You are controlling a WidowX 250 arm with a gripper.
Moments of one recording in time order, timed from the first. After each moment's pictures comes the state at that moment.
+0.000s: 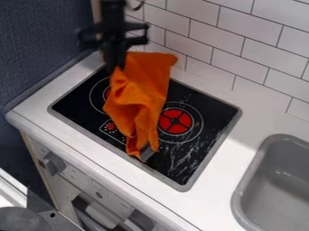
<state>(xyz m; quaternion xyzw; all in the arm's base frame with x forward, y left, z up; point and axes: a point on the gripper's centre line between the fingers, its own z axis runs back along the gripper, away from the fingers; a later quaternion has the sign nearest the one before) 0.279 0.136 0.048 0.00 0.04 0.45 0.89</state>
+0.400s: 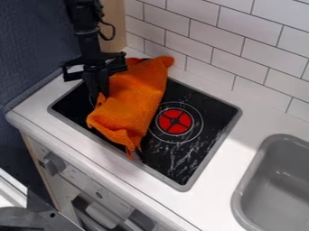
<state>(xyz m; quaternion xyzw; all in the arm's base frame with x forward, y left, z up) 0.272 0.154 -0.002 -0.08 0.09 0.41 0.90</state>
